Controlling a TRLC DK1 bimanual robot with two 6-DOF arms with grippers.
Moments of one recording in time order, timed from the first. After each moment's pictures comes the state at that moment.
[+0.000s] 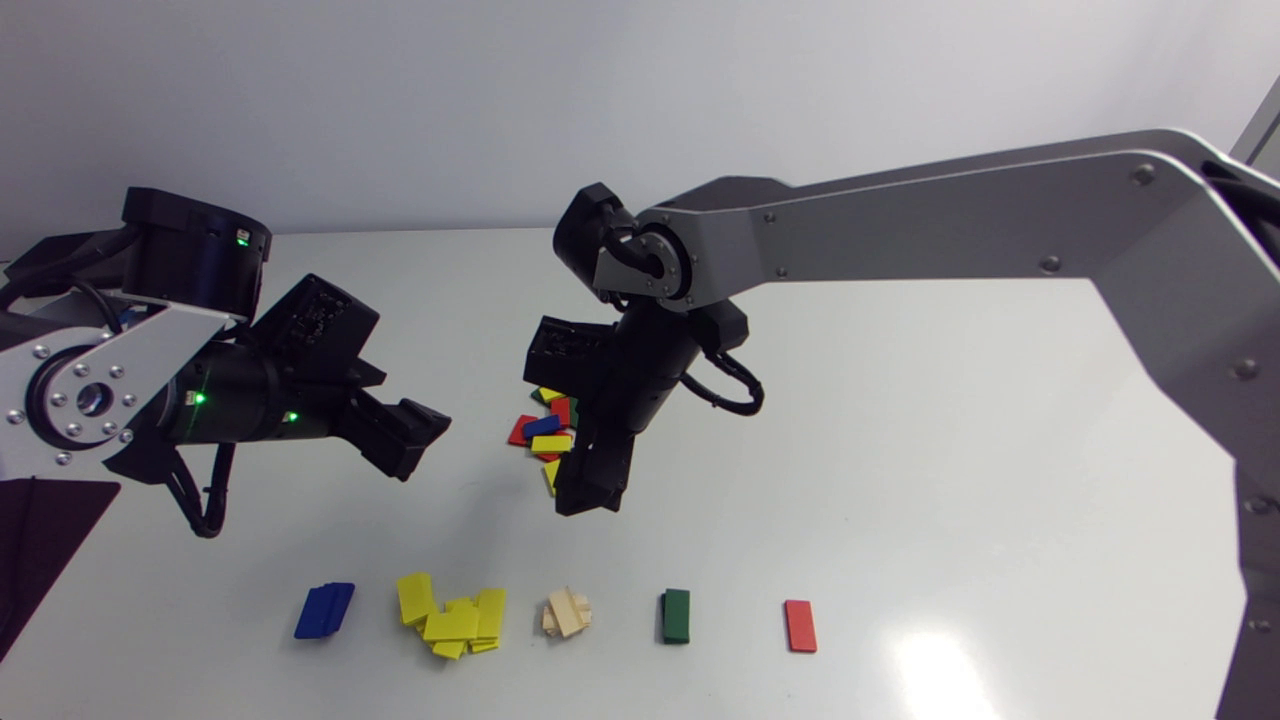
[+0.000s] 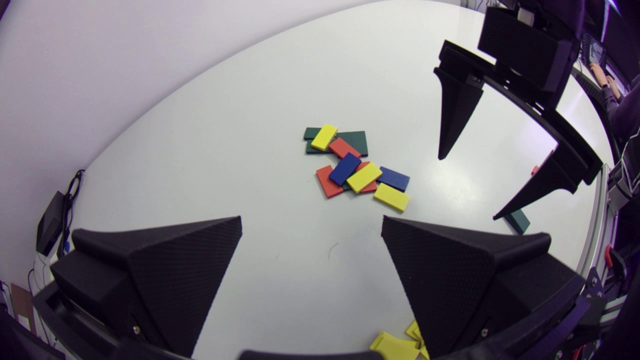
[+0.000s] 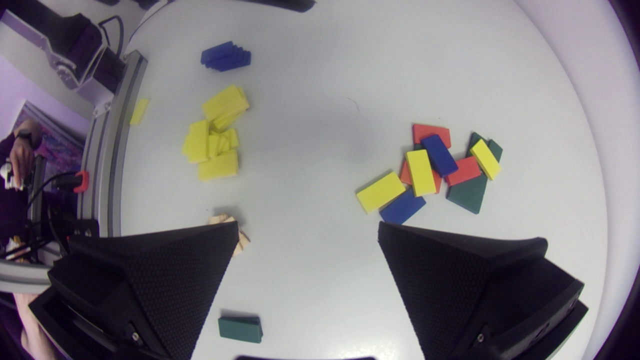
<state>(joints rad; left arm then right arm) -0.23 1.24 0.78 -0.31 0.11 0.38 0.71 2.02 1.64 -0.81 -0.37 -0.67</state>
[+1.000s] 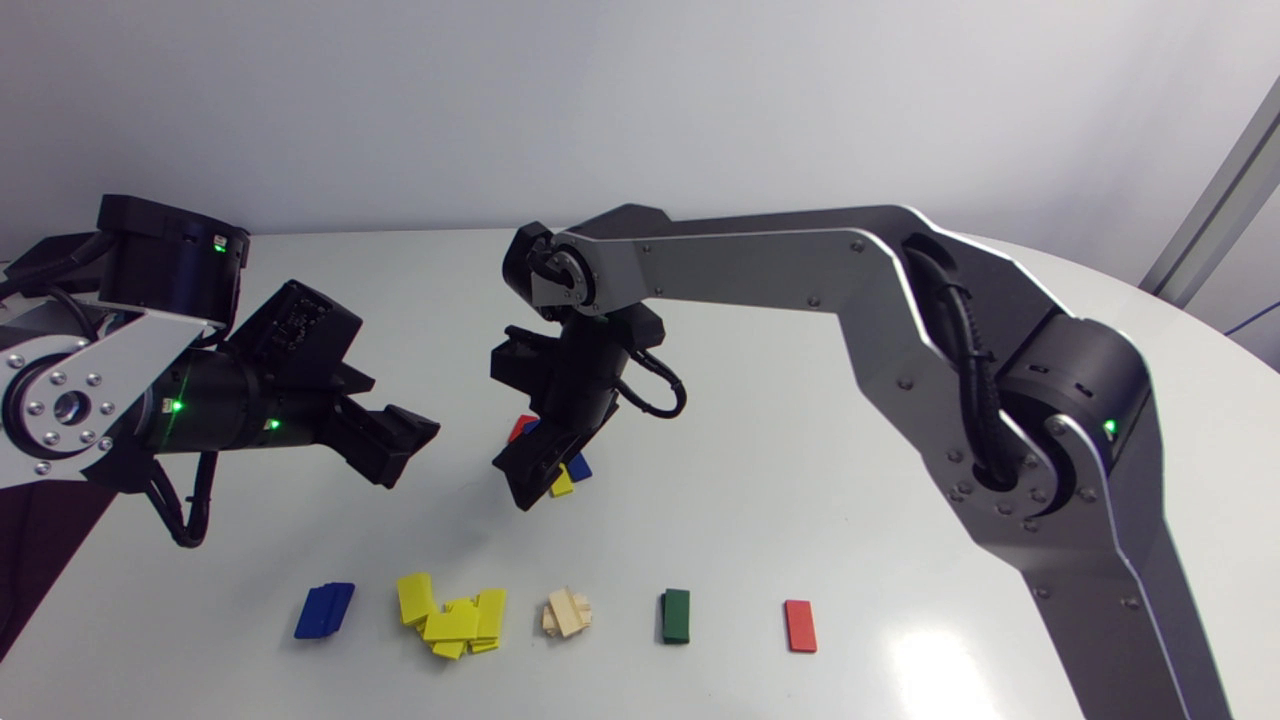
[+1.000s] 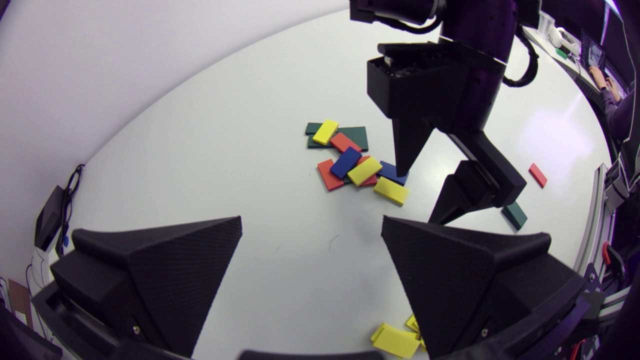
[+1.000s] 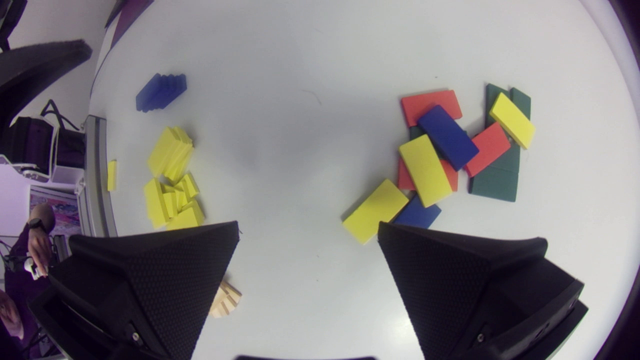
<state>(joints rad) -0.19 1.21 0.76 -0.33 0.13 0.40 0.73 2.35 2.02 -1.00 -0.36 -0.36</state>
